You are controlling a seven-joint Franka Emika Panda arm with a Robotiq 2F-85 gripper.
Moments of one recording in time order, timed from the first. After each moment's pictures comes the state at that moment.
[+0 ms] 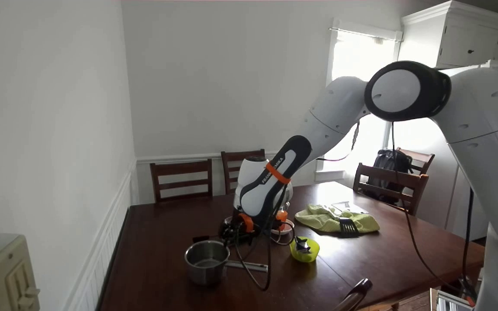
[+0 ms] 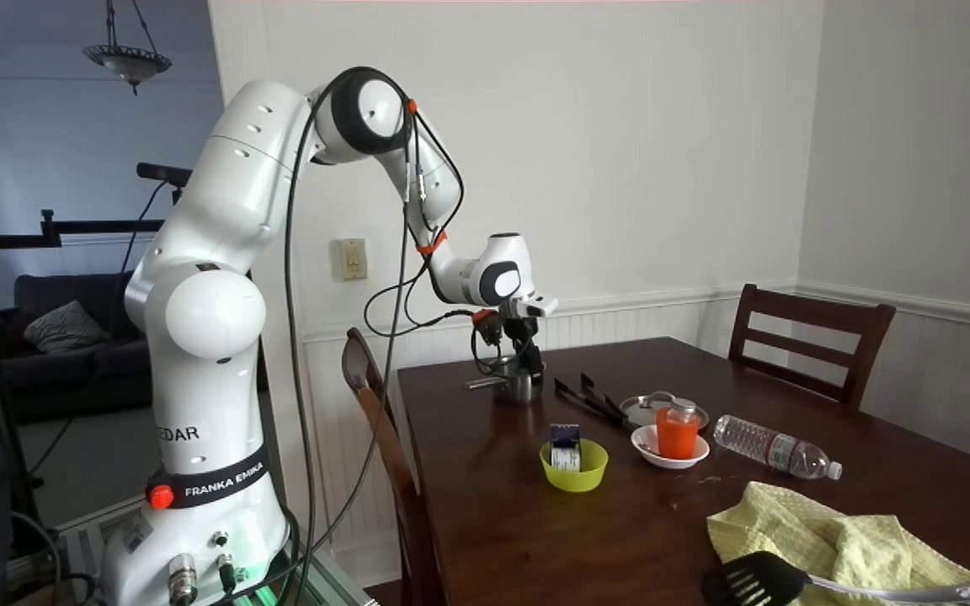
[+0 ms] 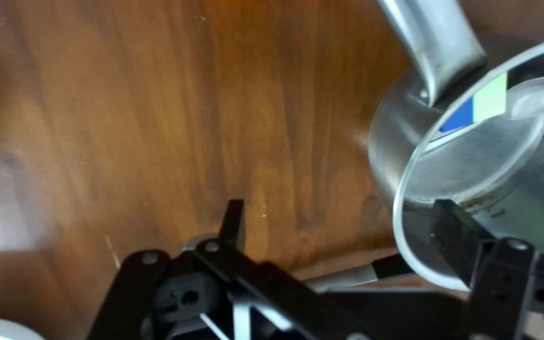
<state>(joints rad) 0.01 0.53 0.00 -2.02 -0.02 2.79 0.62</state>
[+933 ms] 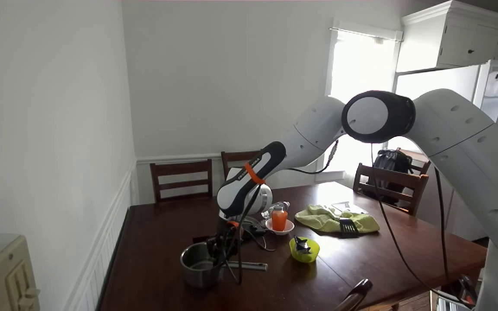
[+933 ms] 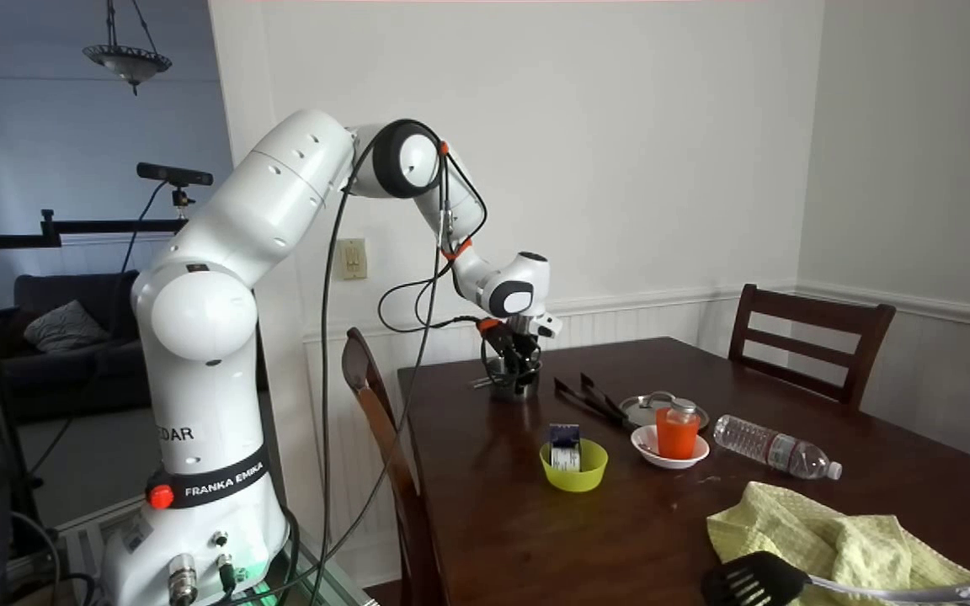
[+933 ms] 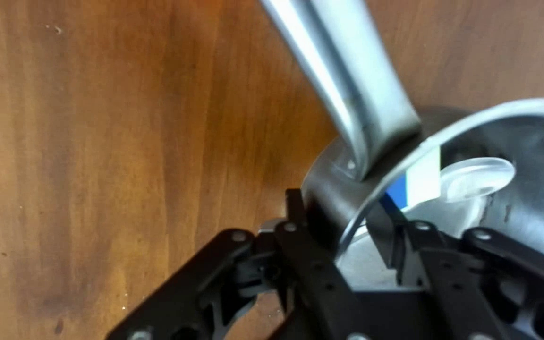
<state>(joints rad) -0.09 0.73 0.15 -1.75 0.23 2.56 0.22</state>
